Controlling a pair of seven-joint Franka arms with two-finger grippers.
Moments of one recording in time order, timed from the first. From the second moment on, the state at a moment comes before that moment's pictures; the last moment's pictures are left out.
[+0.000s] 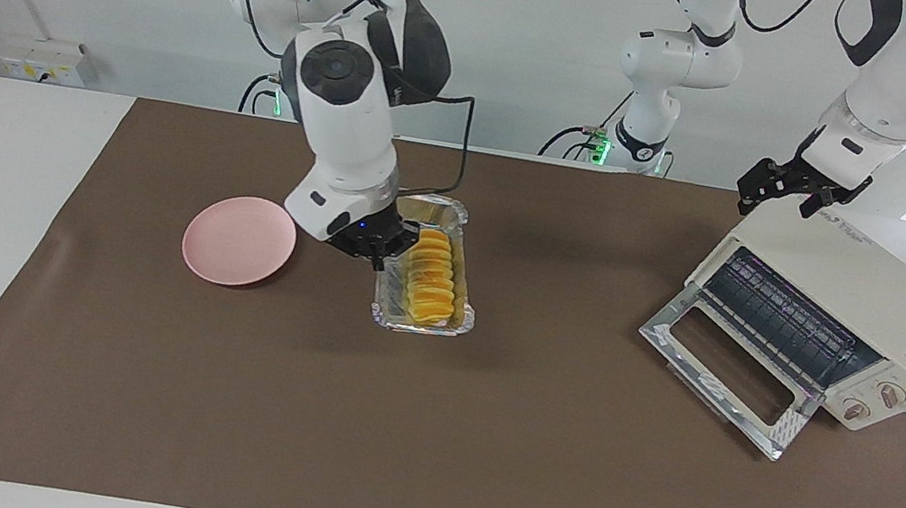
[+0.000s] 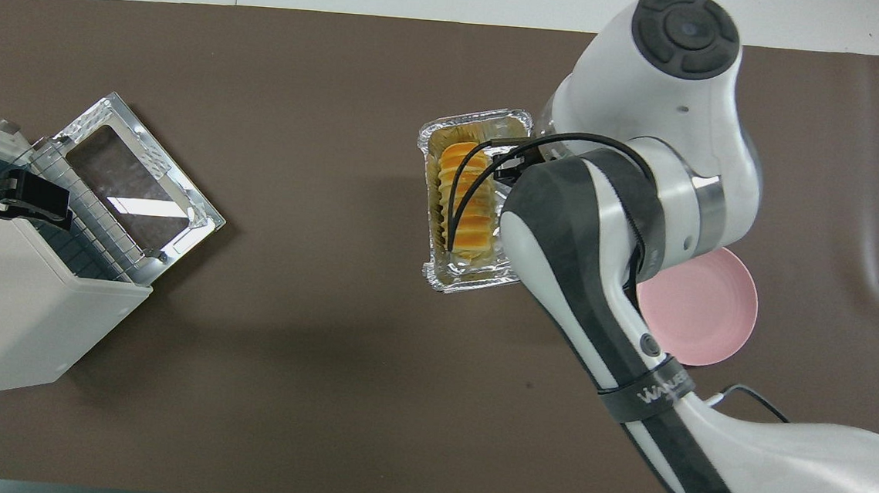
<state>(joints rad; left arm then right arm) 0.00 -0.06 -0.08 -1.66 0.02 1.48 -0.09 0.41 0.39 0.03 -1.40 0.10 1.80 0.36</state>
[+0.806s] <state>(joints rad) 0.00 -0.06 -0.08 -1.66 0.02 1.48 -0.09 0.52 0.53 0.03 -1.56 0.11 2.21 0.49</state>
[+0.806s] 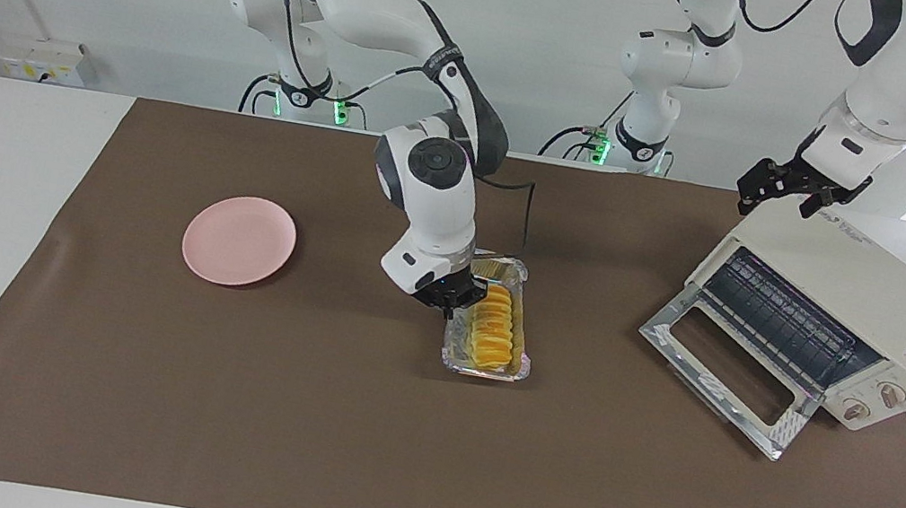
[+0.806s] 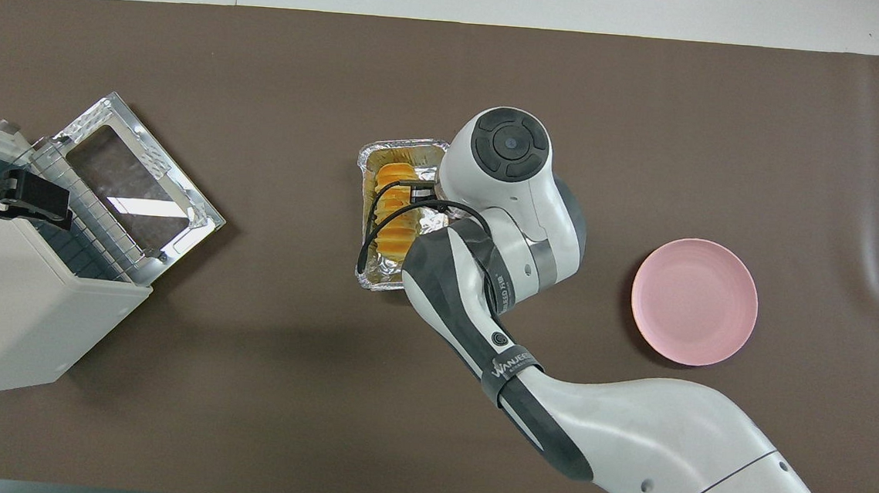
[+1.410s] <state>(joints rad) 0.00 -0.06 -0.09 -1.66 0.00 1.51 -0.11 0.51 0.50 0.02 -1.61 0.11 2.22 0.49</state>
